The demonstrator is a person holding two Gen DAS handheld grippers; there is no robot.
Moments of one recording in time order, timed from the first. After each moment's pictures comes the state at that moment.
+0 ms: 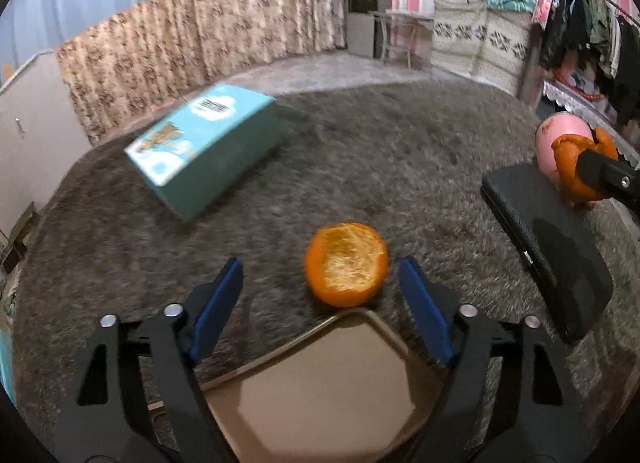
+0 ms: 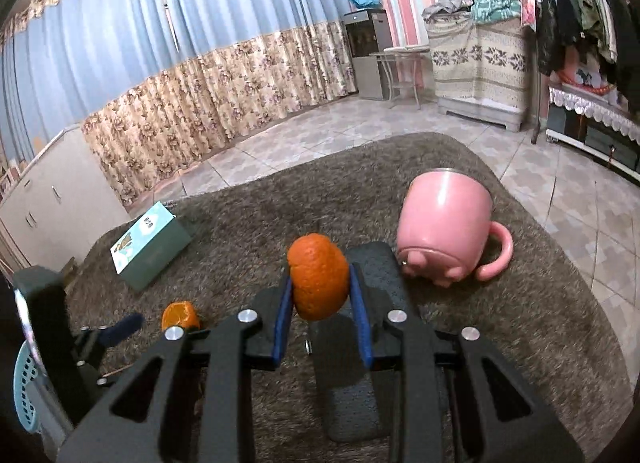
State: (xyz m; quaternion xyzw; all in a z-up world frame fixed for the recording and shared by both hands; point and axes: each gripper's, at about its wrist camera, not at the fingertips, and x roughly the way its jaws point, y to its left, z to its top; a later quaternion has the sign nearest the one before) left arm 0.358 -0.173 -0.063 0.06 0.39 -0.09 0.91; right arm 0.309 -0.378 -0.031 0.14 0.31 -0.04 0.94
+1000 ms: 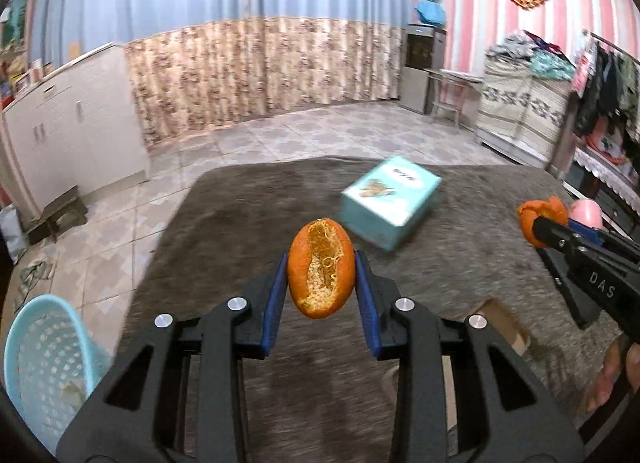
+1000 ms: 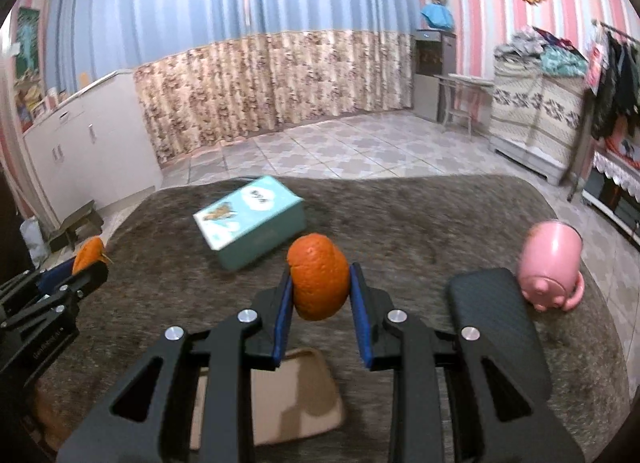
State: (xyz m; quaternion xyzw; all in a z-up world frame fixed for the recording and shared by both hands) left arm 0.294 -0.002 0.018 0.00 0.31 0.00 0.95; right arm 0.315 -0.240 0.000 0.03 0.30 0.04 0.95
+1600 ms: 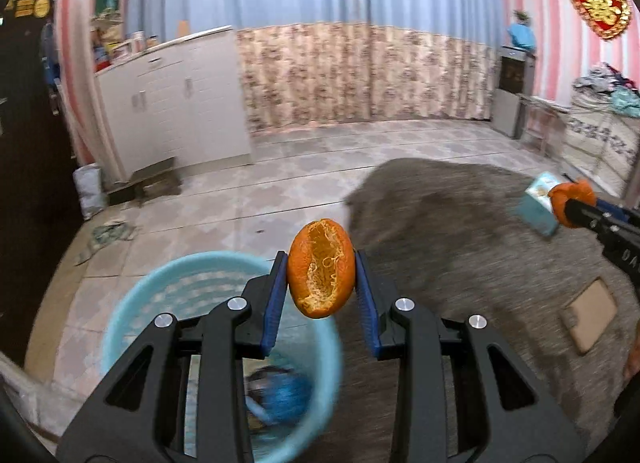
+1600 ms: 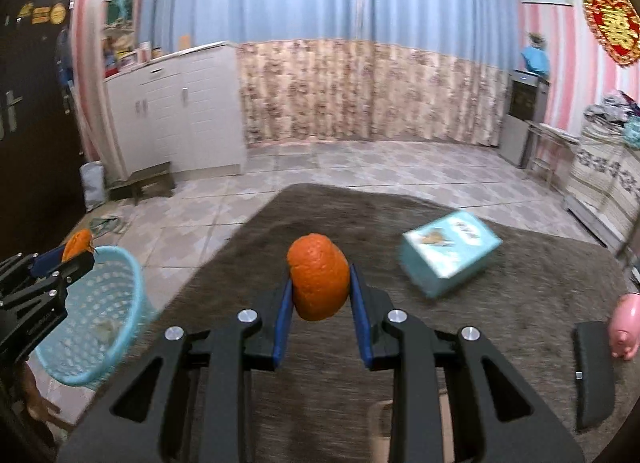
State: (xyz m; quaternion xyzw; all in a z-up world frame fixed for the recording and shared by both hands) left arm 0.200 0.186 0.026 -0.02 0.30 0.16 0.94; right arm 0.284 -0.060 0.025 -0.04 0.28 0.19 0.94
